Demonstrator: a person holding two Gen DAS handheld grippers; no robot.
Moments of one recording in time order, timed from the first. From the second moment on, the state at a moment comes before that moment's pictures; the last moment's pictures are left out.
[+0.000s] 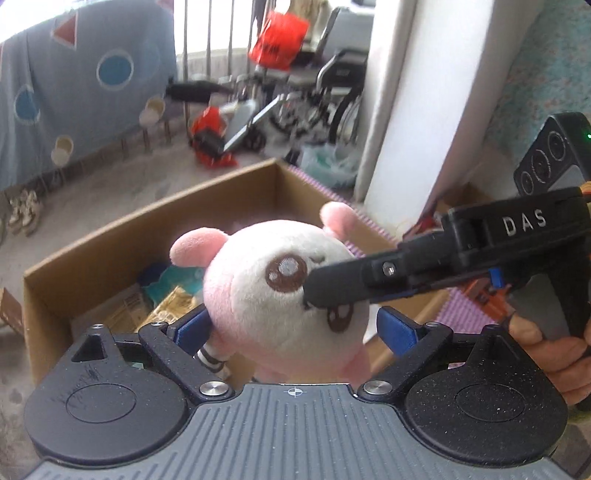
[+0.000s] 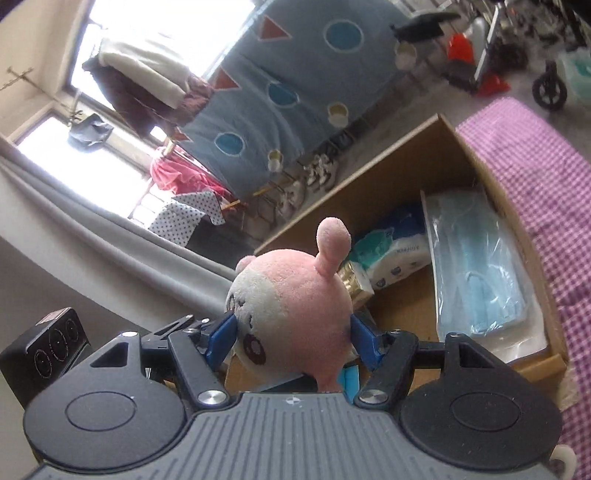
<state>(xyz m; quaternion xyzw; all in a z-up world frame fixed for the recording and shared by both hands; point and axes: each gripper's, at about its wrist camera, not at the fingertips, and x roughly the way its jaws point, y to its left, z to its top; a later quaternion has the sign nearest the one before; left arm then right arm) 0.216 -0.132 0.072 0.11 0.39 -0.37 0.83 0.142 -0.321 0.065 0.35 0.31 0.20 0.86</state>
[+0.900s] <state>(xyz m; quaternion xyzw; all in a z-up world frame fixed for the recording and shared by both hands) 0.299 -0.180 0.011 0.21 0.47 -0.34 0.79 0.288 -0.331 -0.045 0.45 0.53 0.08 0.72</state>
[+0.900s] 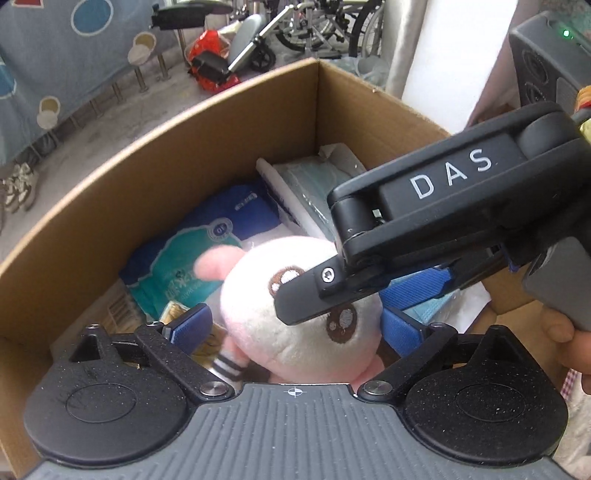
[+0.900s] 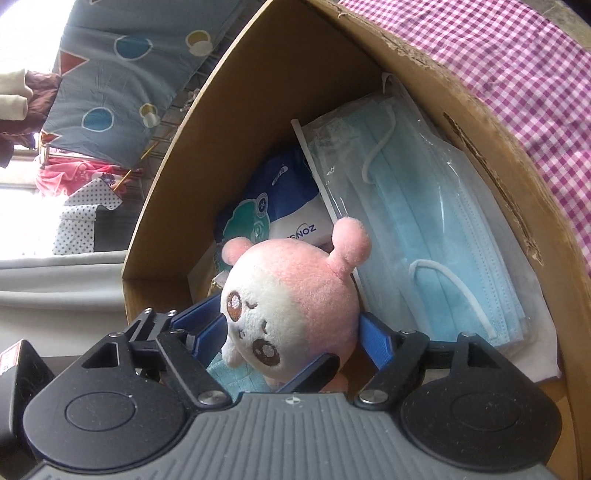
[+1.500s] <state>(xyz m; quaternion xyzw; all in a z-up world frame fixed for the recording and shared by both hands) 0.276 -0.137 0.080 0.13 0.43 -0.31 0.84 0.249 -0.348 -0.011 0.45 0.50 0.06 0.73</state>
